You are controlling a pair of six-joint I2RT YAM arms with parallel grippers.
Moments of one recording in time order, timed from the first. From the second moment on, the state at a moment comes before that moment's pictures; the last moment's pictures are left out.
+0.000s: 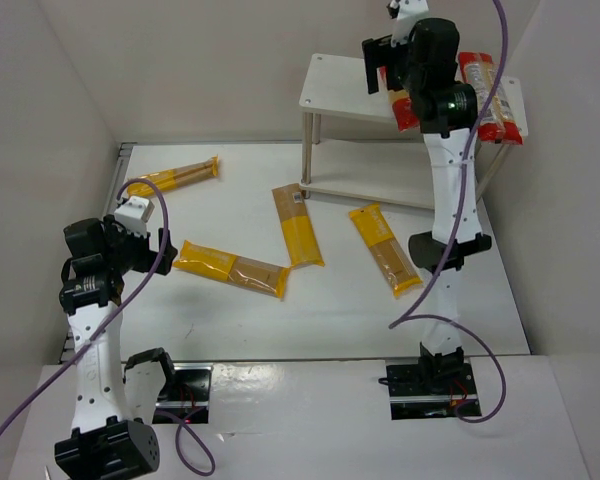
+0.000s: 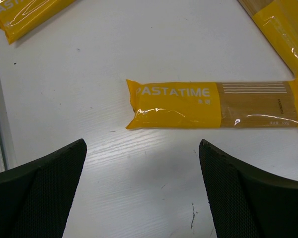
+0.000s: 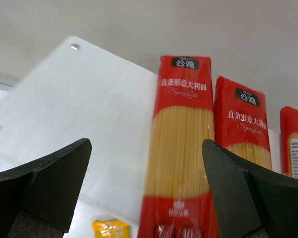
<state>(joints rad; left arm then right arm) 0.35 0.79 0.82 -0.62 0.50 0.33 0.24 2.26 3.07 -0.99 0.11 -0.21</state>
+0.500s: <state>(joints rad) 0.35 0.76 0.82 -0.63 0.51 0.33 0.28 1.64 2.27 -0.91 0.01 -0.09</state>
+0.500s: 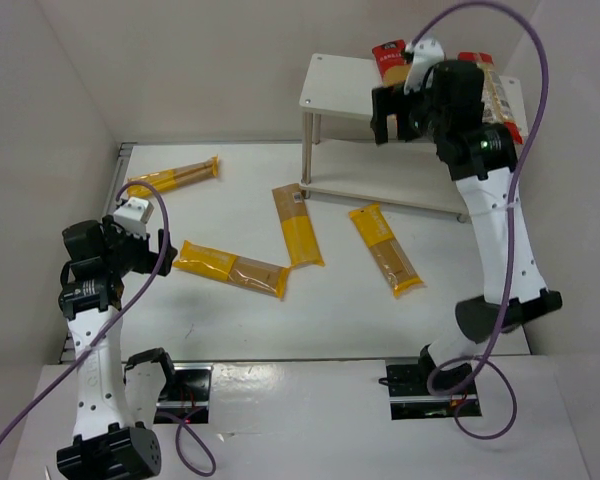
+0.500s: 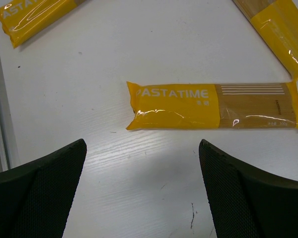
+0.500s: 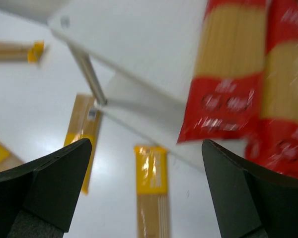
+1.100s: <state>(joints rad) 0.35 0.72 0.82 -0.64 0.50 0.30 0.06 0.99 1.04 -0.68 -0.05 -0.04</state>
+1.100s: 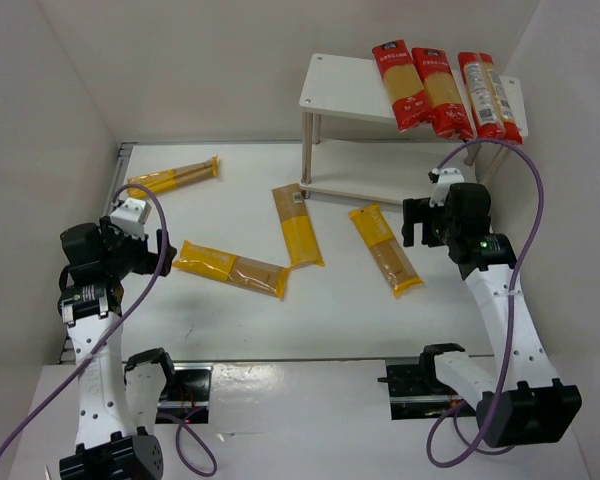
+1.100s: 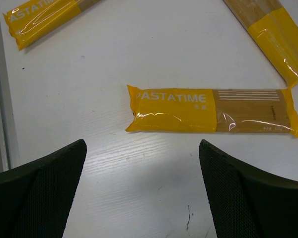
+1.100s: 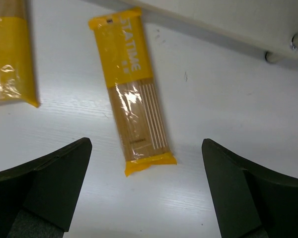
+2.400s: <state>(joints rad) 0.35 0.70 0.82 -0.63 0.45 0.26 -0.27 0.70 0.89 -0.59 -0.27 -0.12</state>
